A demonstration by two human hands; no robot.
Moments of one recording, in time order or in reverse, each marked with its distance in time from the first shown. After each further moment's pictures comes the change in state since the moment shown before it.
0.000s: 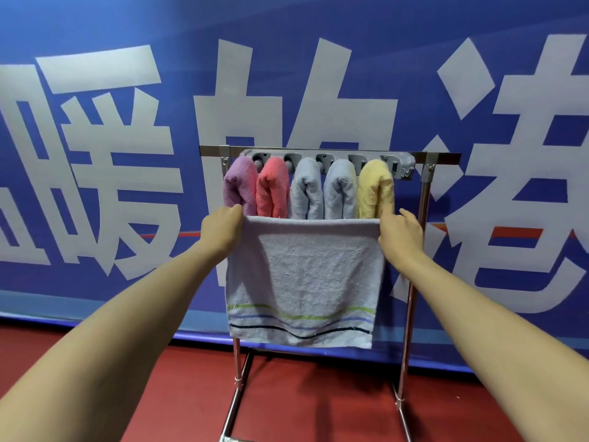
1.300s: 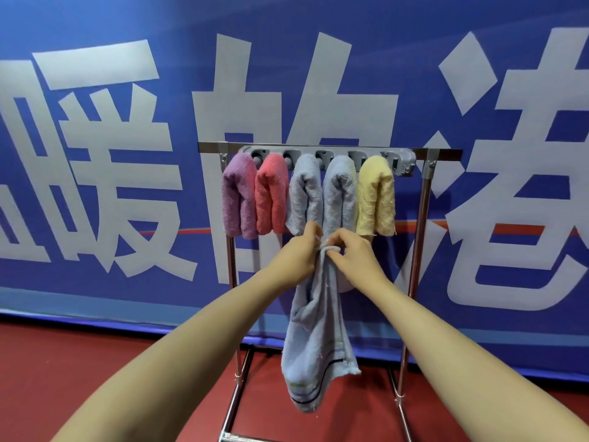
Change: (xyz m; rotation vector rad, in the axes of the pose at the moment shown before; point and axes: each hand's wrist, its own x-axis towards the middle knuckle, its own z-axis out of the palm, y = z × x) left_hand -0.040 0.107 0.026 -0.686 -0.139 0.341; right_hand -0.035 -0.051 0.038 0.844 -0.061 -0.131
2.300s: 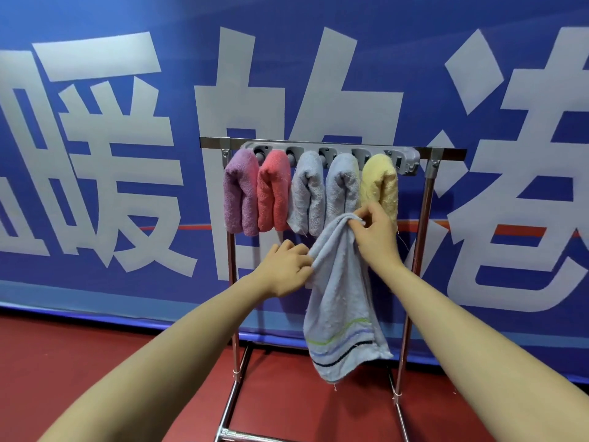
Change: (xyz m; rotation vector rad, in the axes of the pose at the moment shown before) left_hand -0.019 -0.031 -0.001 0.403 -0.250 0.016; right_hand 0.019 -0.010 -0.028 0.237 0.241 0.075
